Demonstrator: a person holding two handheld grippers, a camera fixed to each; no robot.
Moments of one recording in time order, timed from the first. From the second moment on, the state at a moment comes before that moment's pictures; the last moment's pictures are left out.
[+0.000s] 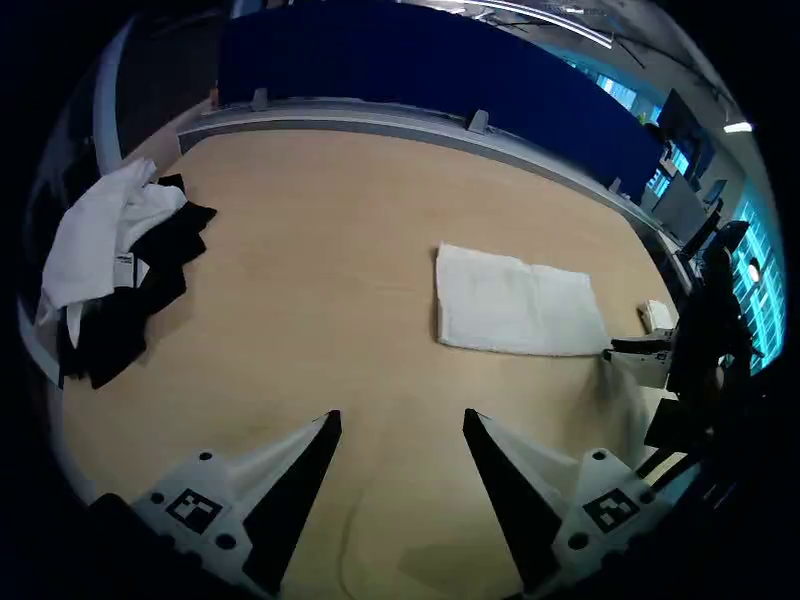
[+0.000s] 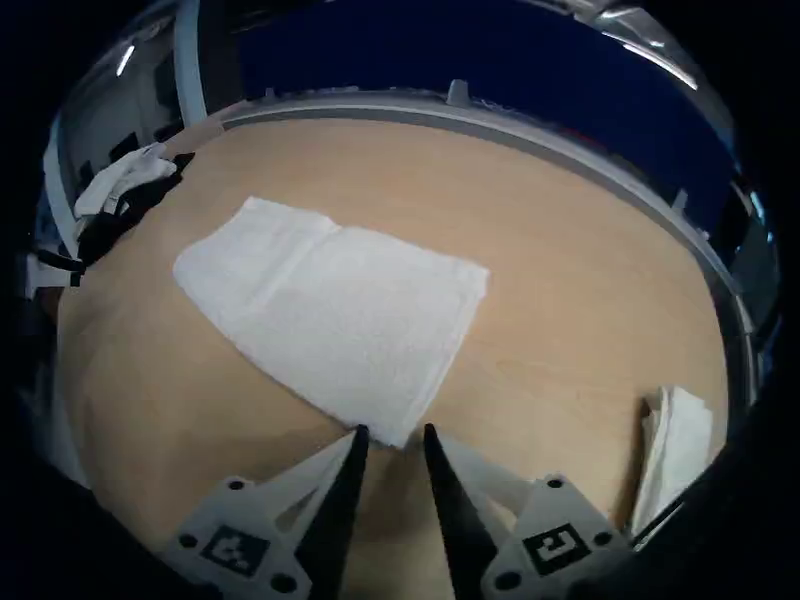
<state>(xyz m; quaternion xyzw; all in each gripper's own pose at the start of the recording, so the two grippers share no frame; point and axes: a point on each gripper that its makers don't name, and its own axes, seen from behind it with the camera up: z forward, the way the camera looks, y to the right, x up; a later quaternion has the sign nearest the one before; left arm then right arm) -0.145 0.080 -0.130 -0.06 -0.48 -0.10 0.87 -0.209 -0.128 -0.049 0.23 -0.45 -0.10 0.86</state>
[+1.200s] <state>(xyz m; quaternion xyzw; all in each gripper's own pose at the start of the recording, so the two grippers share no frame) -0.140 0.077 -0.130 -0.06 -0.48 -0.10 0.87 -0.109 -0.169 0.014 0.25 -0.35 -0.09 0.90</state>
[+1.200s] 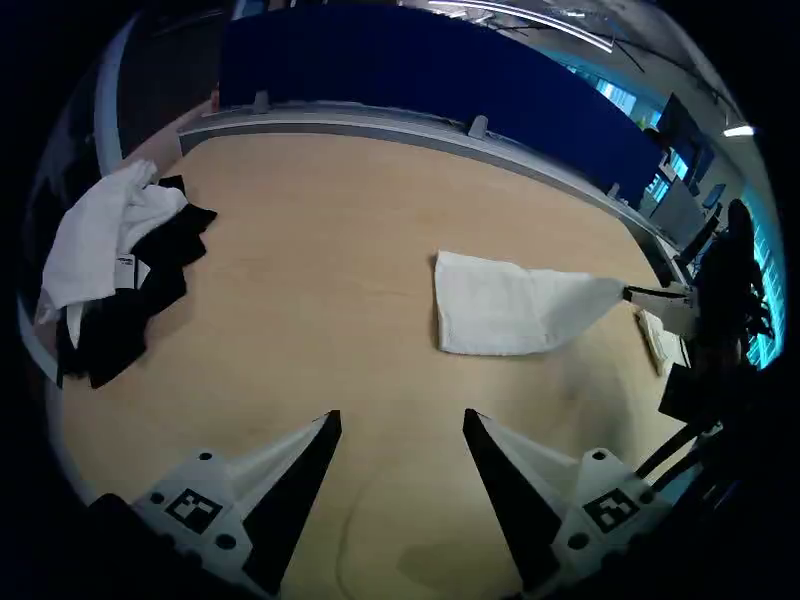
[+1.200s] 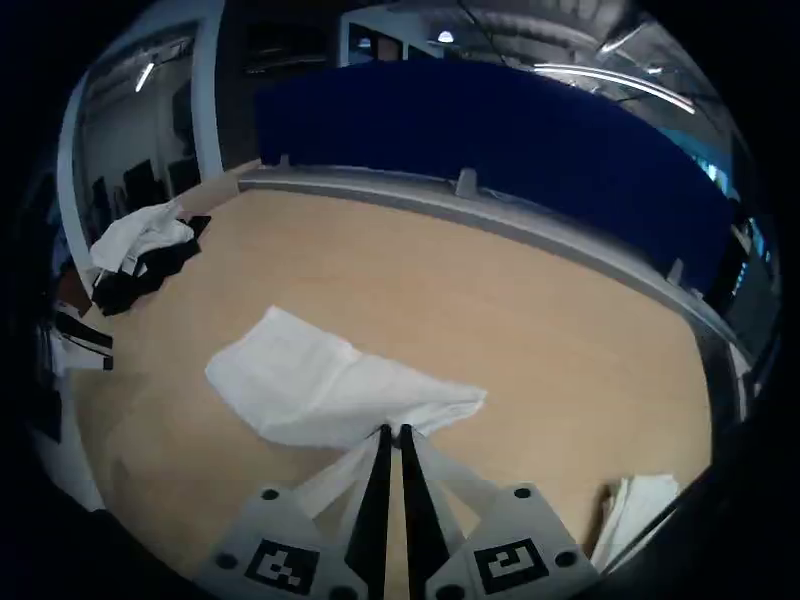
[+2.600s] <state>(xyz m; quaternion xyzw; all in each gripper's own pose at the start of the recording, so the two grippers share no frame) -0.146 0.040 -0.143 -0.01 -0.45 -0.16 0.88 -0.192 -0.391 -0.024 0.40 -0.38 -0.14 0.82</state>
